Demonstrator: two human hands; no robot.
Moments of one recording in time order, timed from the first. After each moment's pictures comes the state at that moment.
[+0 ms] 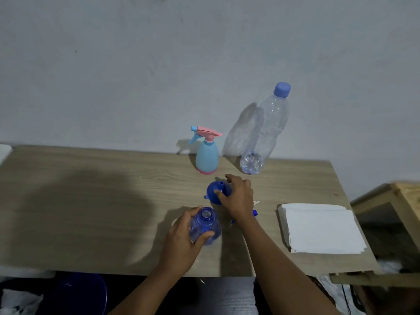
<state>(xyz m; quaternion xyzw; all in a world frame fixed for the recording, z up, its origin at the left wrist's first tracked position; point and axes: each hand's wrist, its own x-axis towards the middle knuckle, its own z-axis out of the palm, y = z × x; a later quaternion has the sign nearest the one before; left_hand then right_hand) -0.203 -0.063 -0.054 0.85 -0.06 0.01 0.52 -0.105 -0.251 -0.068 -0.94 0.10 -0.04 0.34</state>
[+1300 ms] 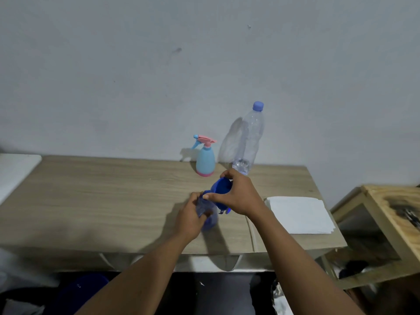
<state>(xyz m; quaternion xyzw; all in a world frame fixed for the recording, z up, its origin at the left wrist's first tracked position) -0.212 -0.070 -0.028 0.84 -0.04 -0.04 0.54 -0.219 -0.234 0.090 -0.91 0.00 -0.01 0.41</state>
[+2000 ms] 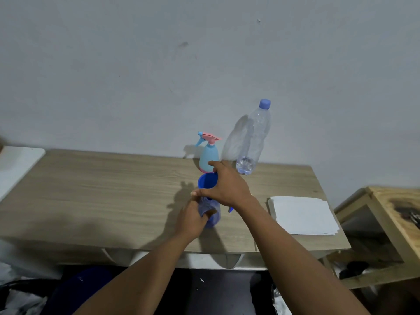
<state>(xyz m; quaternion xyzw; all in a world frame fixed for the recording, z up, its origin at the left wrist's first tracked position) -0.209 -0.069 -0.036 0.87 -0.01 -0.06 0.48 -0.193 -0.199 0.095 -0.96 -0.05 0.00 0.27</state>
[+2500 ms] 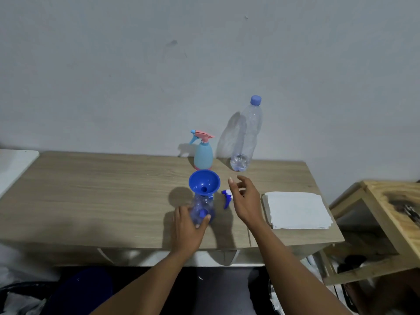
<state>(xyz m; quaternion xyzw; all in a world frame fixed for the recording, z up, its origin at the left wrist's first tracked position) -0.257 -0.080 -0.046 0.89 0.03 0.07 0.46 -0.226 -0.253 0.022 -0.82 0.17 -0.11 0.54</state>
